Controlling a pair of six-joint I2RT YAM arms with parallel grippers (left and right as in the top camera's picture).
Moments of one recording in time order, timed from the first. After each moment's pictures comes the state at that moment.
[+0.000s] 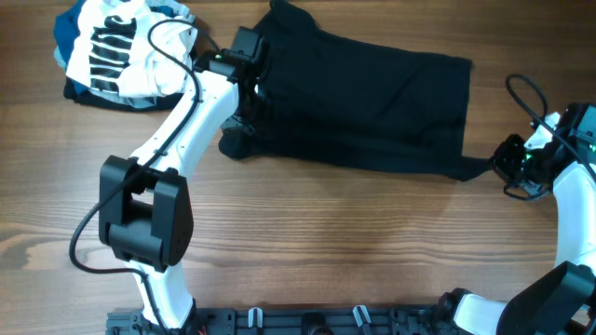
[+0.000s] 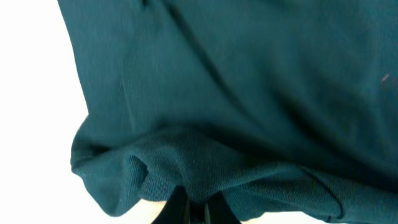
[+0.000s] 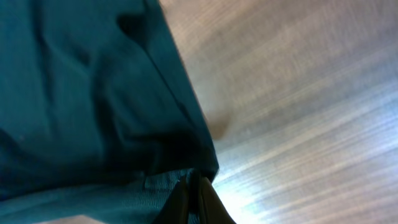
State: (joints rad) left arm -0.34 1.98 1.63 -1.02 0.02 -0.45; right arm -0.49 1.45 1.04 -0.83 -0.28 0.21
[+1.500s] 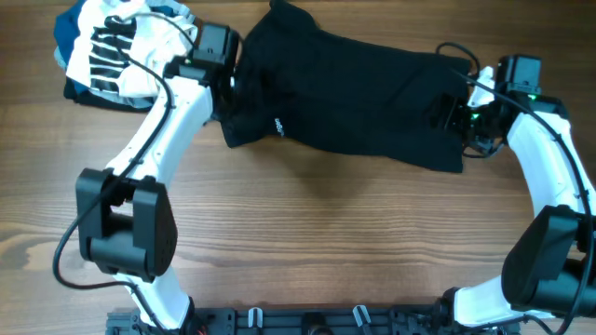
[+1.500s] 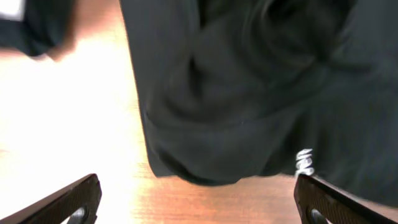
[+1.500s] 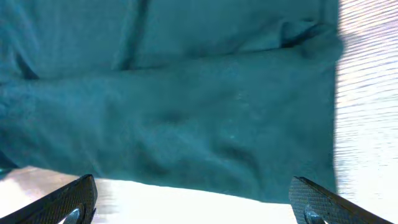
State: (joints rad) left arm -0.24 1.91 1.51 -0.88 -0.01 -0.38; right arm -0.18 1.69 1.22 -0.78 -0.31 0.20
